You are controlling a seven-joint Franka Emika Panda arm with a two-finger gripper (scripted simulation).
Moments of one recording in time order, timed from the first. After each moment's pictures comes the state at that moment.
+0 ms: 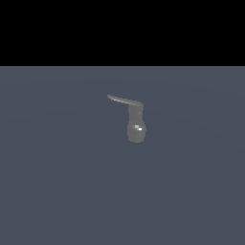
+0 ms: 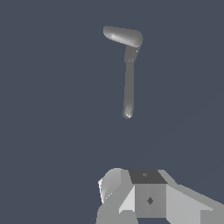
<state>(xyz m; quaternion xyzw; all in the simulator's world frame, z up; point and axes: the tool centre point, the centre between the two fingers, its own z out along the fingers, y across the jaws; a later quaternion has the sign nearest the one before) -0.254 -0.002 0.478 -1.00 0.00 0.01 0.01</state>
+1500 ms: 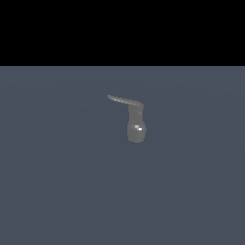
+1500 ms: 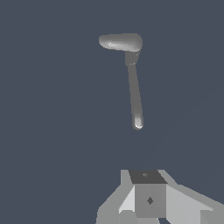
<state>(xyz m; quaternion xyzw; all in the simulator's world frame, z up) -0.208 0.007 0.461 -1.00 0.07 0.02 0.05</state>
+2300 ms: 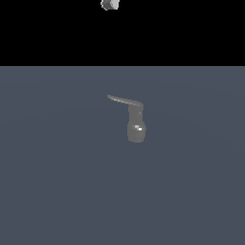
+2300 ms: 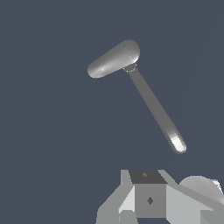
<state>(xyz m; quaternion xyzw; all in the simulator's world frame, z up) -0.093 0.024 0.399 -0.95 0.29 0.07 0.10</state>
